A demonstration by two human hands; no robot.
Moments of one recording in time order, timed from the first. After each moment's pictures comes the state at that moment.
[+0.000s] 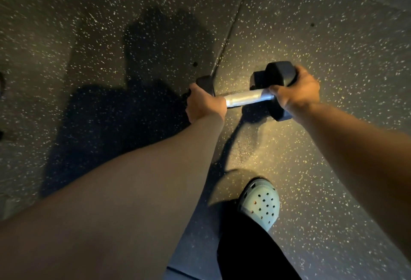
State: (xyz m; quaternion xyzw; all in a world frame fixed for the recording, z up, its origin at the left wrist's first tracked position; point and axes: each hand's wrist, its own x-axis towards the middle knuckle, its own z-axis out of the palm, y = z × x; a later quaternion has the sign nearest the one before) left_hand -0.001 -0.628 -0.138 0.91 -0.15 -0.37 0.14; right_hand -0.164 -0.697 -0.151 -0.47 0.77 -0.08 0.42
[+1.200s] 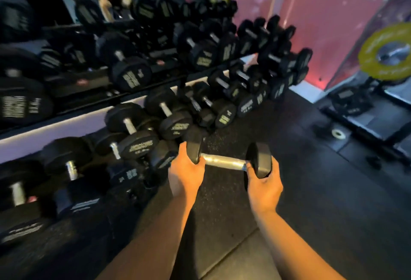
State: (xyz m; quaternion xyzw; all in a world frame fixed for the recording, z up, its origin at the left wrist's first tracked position) left_hand 0.205 -0.485 0.596 0.89 -0.12 -0.04 0.44; right_hand 0.077 -0.598 0.575 -0.64 0.48 -0.40 0.46
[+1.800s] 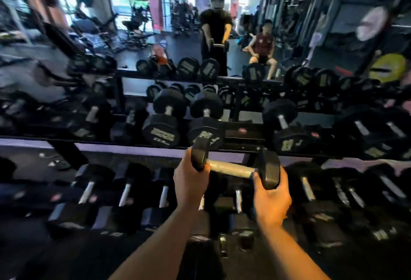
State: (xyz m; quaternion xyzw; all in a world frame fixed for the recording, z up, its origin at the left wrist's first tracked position) left_hand 0.462 -0.141 0.678 0.81 0.11 0.19 0.54; right_hand 0.426 -0.306 0.661 -0.71 0.23 -0.33 0.58
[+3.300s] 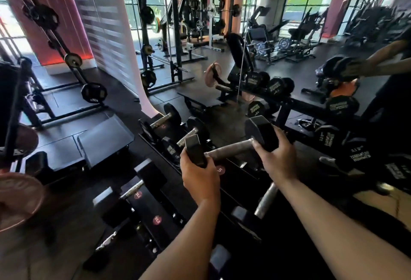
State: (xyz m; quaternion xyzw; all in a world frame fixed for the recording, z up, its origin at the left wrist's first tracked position) left_hand 0.881 0.505 0.686 0.55 0.47 0.50 0.47; right_hand 1.017 0.402 0.699 -0.77 -0.28 -0.09 0.57
